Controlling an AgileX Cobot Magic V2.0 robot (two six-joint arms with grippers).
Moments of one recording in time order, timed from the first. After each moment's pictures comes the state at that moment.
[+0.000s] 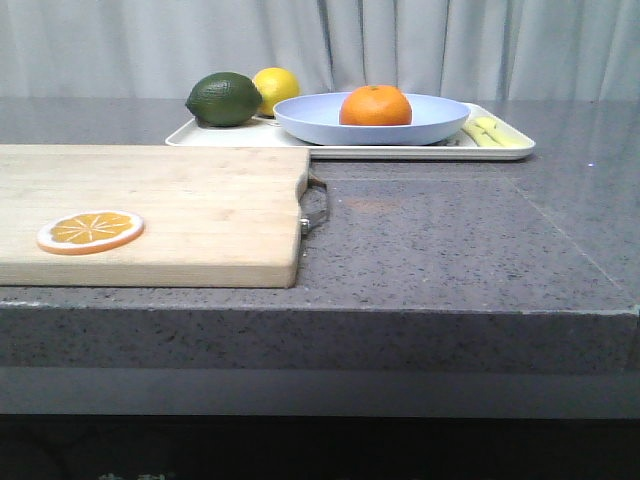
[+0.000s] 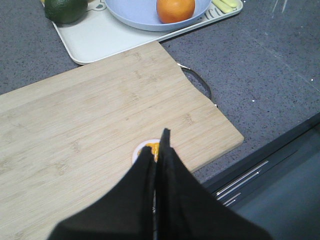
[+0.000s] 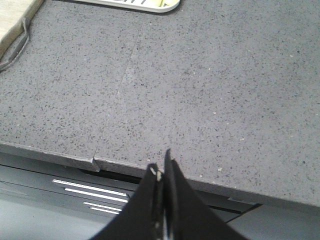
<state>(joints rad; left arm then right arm) -0.55 0.71 -0.88 -0.07 0.79 0.06 0.06 0.47 -0.72 0.11 0.94 -0.06</state>
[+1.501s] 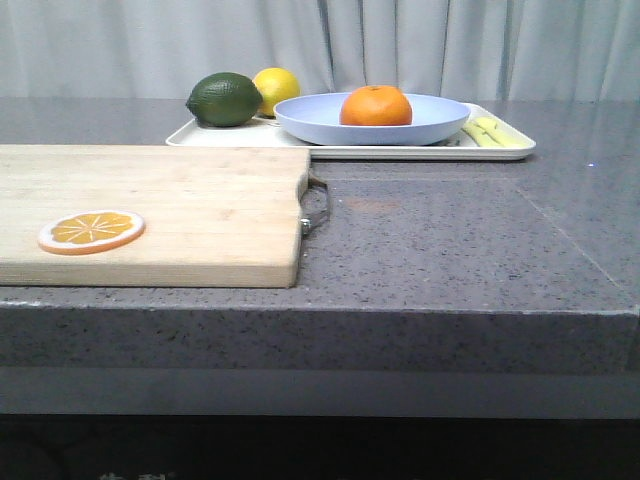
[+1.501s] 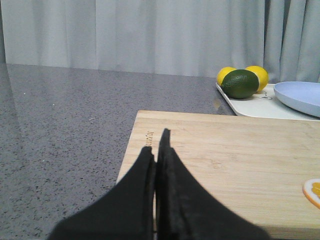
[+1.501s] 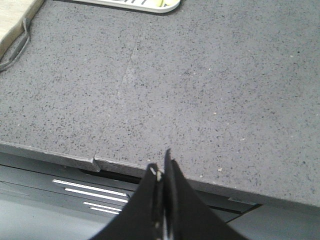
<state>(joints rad) -0.04 0.00 0.00 -0.13 0.05 0.07 0.06 0.47 -0.72 0.11 0.94 -0.06</state>
